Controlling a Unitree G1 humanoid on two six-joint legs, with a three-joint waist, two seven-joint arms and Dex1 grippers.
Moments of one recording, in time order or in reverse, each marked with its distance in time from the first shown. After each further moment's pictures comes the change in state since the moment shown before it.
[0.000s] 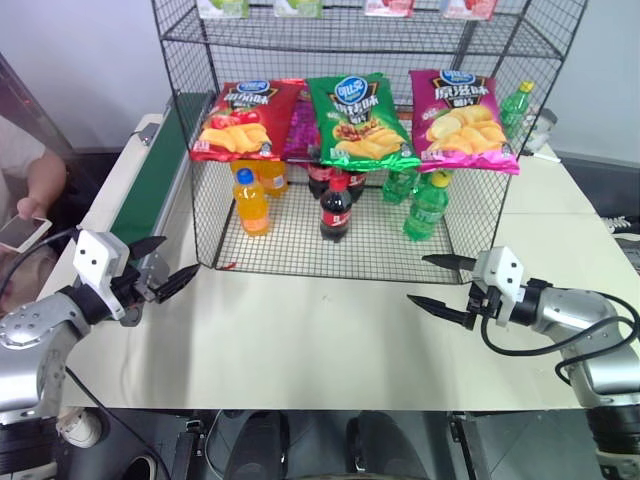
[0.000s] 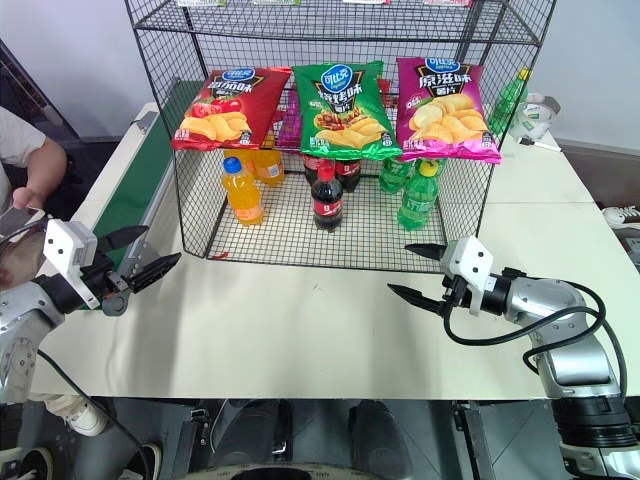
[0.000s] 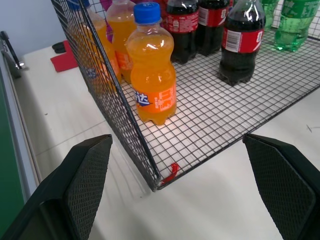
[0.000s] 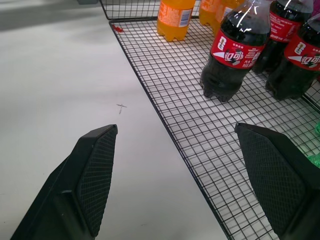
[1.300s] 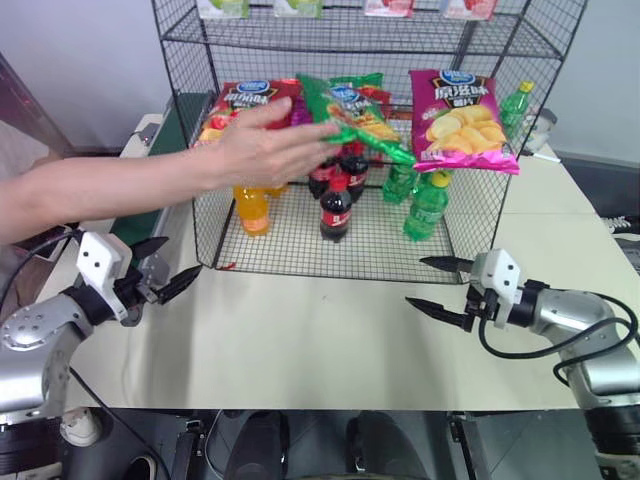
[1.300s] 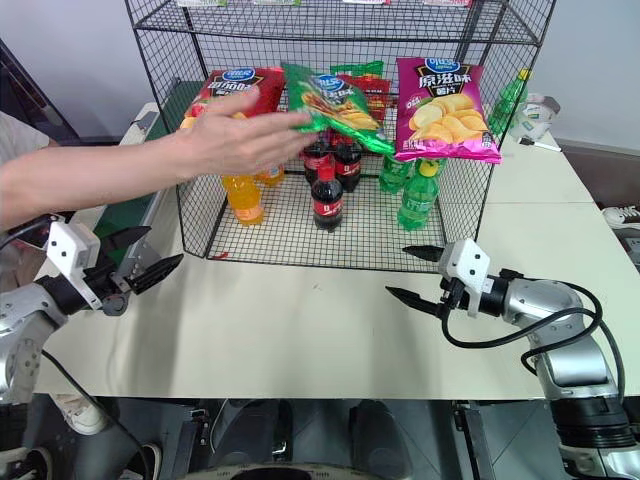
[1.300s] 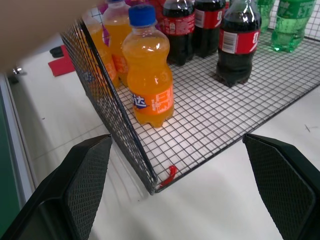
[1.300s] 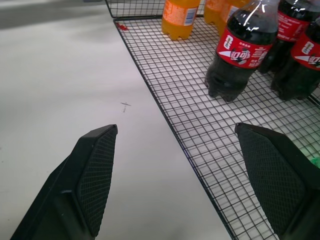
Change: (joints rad) left arm -0.008 -0.026 -0.008 0.022 0.021 -0.041 -0.008; right arm -0.003 0.000 0.023 0.000 -0.007 -0.009 0.004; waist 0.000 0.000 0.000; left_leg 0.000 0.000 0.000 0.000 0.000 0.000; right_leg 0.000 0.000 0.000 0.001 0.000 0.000
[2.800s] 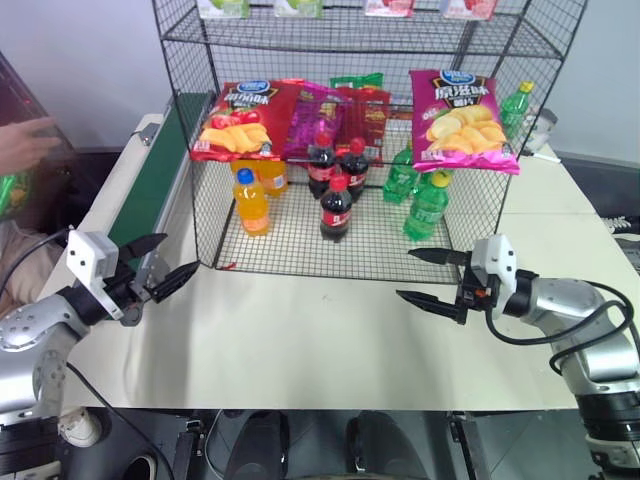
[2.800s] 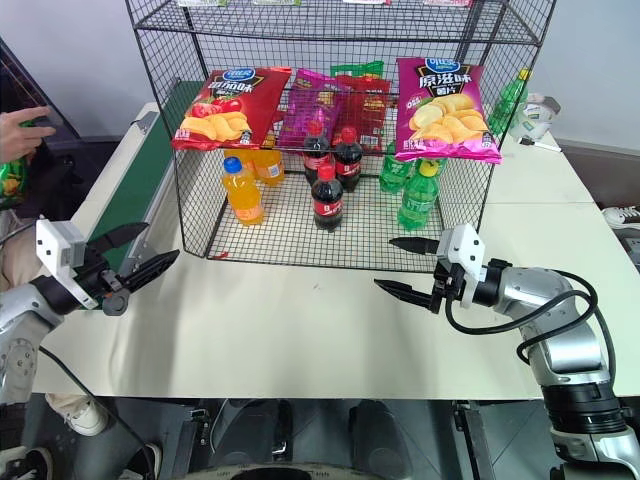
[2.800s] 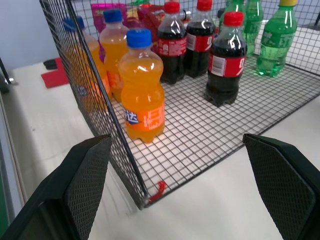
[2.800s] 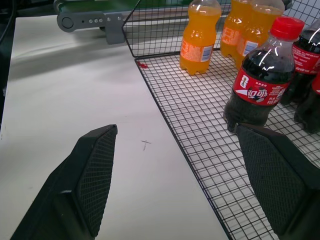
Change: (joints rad) left arm -0.004 0.001 0.037 -0.001 -0.082 0.017 -0.044; right arm -0.067 0.010 0.011 -0.008 0.122 0.065 0.040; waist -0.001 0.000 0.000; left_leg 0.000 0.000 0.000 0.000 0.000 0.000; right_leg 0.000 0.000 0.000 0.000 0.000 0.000
